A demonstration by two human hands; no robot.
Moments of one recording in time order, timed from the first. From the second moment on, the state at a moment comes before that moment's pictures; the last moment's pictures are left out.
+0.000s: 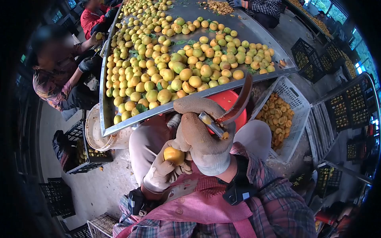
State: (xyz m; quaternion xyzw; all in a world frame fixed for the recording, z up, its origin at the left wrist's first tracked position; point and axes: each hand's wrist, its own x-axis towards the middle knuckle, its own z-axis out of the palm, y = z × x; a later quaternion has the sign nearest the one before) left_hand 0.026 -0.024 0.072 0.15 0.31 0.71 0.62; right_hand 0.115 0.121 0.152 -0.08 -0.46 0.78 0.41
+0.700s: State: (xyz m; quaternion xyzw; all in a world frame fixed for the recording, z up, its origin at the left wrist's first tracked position) left_hand 0.040 -0.017 0.077 0.25 0.30 0.75 0.54; right_hand 0.125 0.121 0.121 -0.03 -0.26 0.92 0.28
